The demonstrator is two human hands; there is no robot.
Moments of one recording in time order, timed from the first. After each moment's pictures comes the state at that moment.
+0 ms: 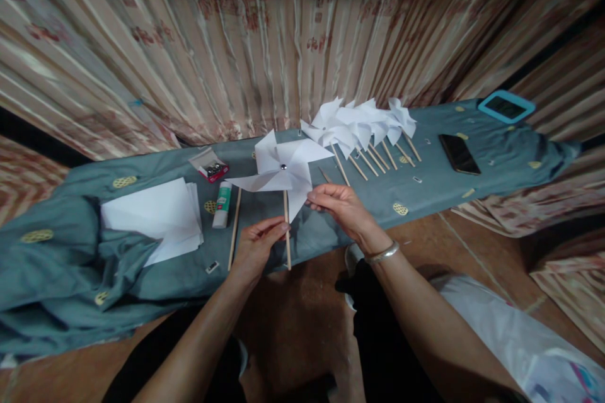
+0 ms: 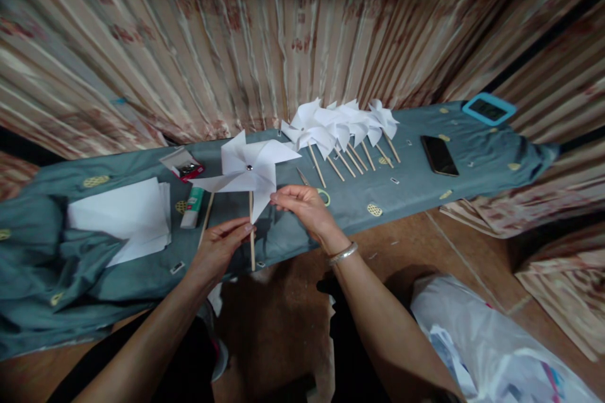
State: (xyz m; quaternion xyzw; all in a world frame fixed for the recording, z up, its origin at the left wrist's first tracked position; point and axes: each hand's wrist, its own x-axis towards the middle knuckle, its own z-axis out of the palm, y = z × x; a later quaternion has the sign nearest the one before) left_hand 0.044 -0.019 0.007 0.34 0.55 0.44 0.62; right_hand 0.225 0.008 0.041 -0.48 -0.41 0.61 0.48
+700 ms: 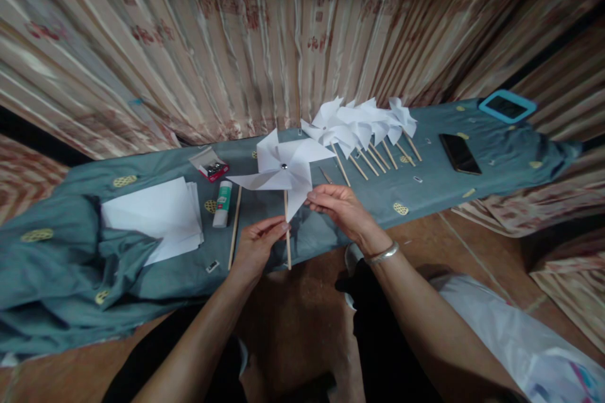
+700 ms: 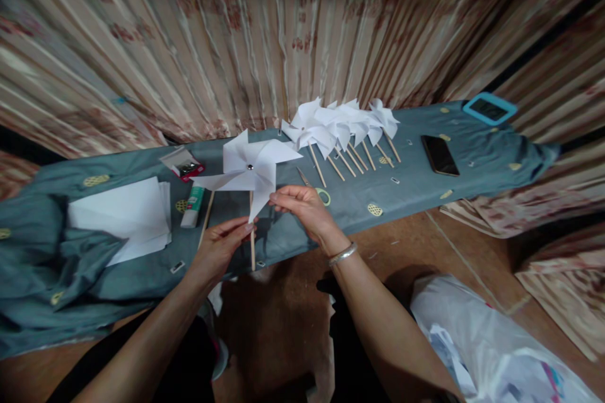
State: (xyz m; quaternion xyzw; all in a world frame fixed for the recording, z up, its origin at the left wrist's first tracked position) left_hand 0.043 -0.019 0.004 0.34 0.54 0.44 0.63; right_hand 0.224 0.005 0.042 -0.47 -0.39 0.63 0.48
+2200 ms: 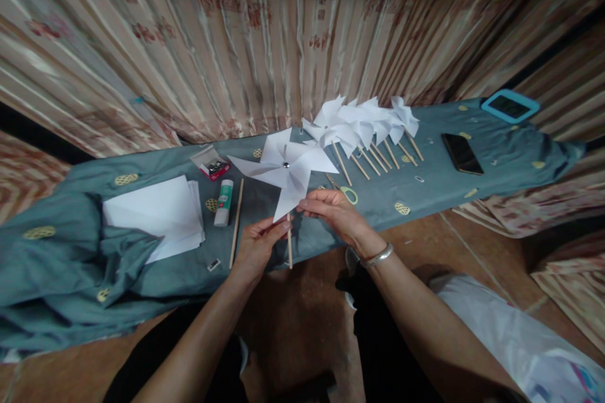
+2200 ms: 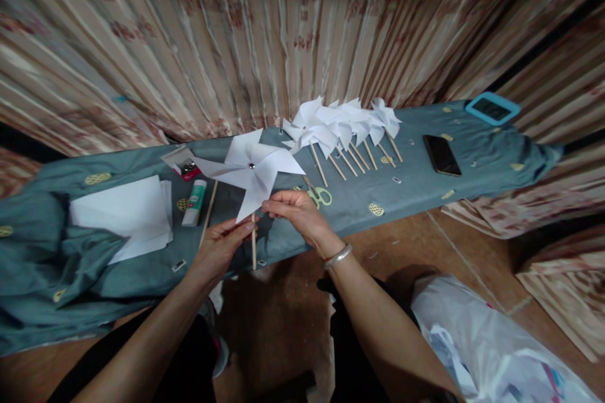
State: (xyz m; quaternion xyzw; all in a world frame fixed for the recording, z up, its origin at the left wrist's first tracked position) left_hand 0.045 -0.019 0.009 0.33 0.52 0.45 0.64; right_hand 0.212 0.003 0.037 -0.46 -0.41 0.64 0.46
